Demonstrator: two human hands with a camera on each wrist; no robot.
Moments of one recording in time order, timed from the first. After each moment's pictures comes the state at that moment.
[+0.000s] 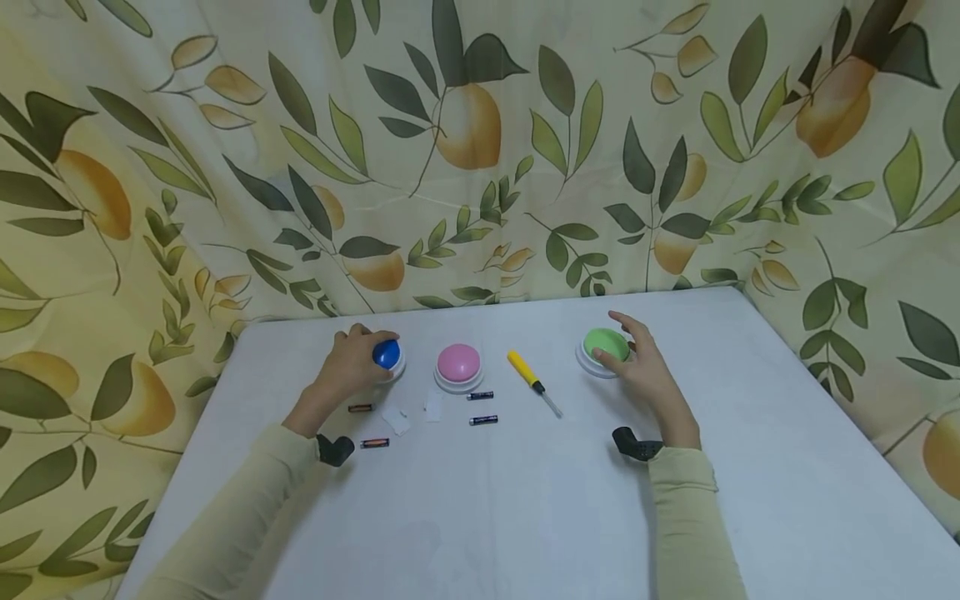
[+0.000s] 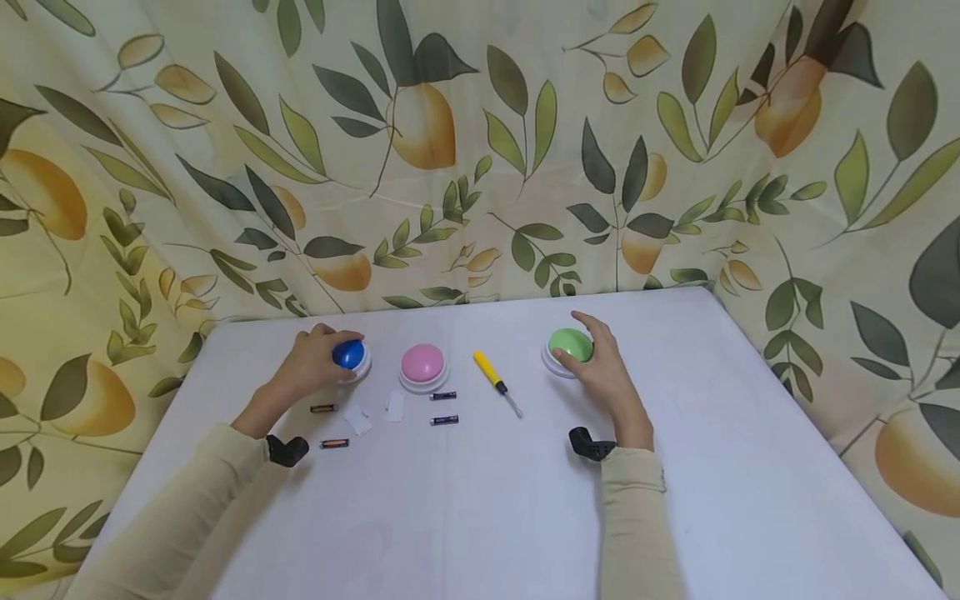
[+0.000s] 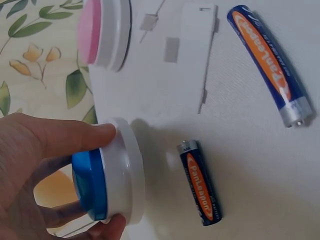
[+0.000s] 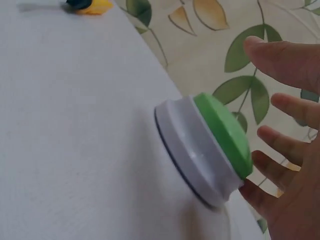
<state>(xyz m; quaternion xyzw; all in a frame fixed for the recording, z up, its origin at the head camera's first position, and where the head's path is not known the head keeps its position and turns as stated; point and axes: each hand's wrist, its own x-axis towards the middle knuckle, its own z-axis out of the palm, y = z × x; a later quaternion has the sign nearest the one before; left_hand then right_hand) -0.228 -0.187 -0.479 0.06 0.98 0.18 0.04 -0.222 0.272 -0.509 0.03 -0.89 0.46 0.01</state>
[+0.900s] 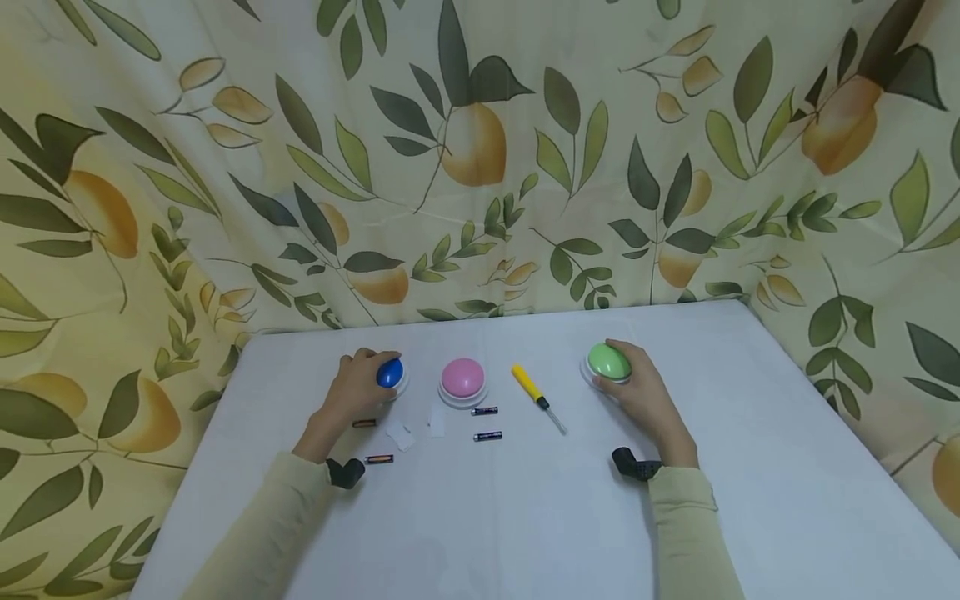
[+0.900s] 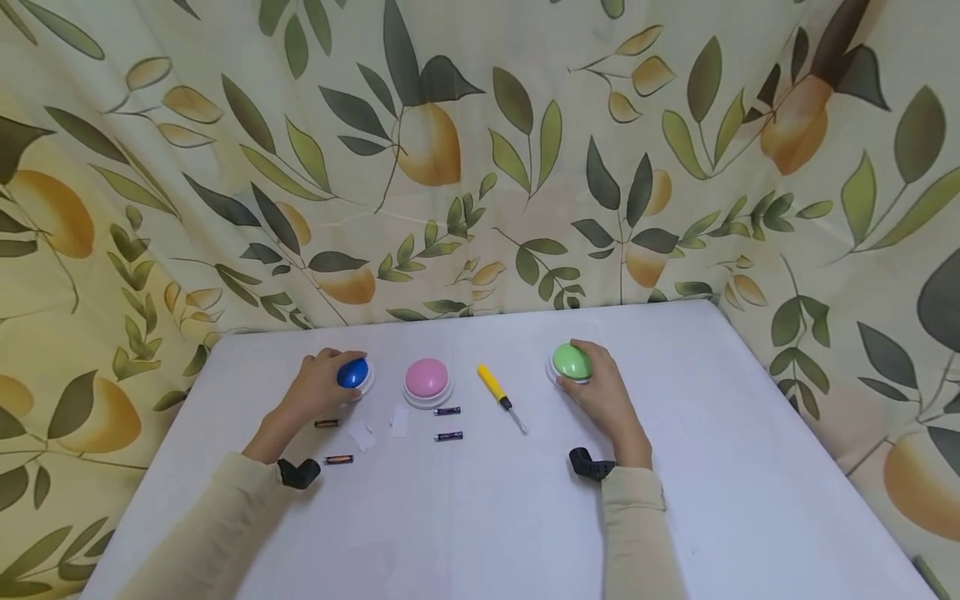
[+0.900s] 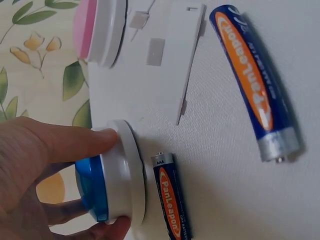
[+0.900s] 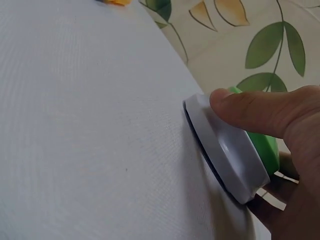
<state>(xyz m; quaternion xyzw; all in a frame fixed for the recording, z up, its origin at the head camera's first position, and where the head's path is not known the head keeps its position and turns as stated) -0.223 -0.188 -0.498 0.04 0.98 0.20 0.04 -0.227 0.269 -0.532 0.01 -0.91 0.41 0.00</state>
